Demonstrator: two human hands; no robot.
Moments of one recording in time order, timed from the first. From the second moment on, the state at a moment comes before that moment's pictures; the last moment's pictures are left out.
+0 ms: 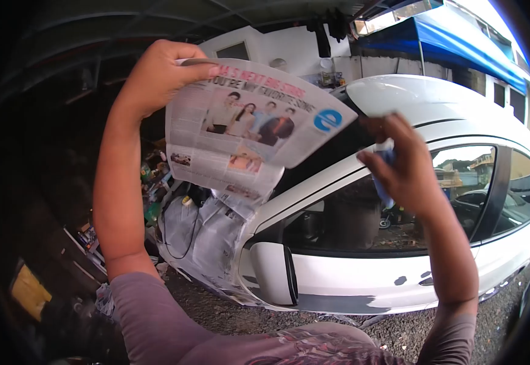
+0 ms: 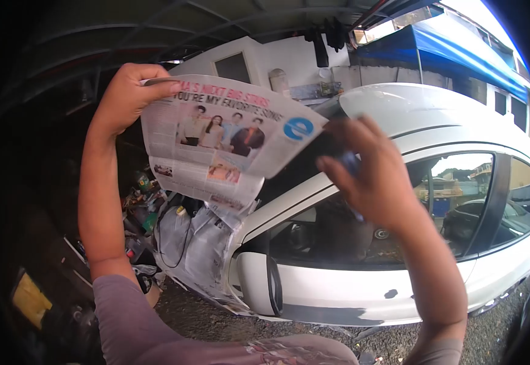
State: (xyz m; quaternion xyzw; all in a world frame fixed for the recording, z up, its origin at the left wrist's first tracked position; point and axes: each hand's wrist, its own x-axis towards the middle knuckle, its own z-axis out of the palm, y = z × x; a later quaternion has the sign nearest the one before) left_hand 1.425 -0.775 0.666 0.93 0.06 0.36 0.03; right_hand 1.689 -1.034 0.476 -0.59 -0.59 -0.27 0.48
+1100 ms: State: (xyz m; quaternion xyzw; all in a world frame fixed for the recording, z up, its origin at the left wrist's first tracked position) left_hand 1.491 -0.894 0.562 0.90 0.03 0.29 0.31; right_hand 1.764 -1.056 0.506 -0.66 -0.55 -0.24 0.44
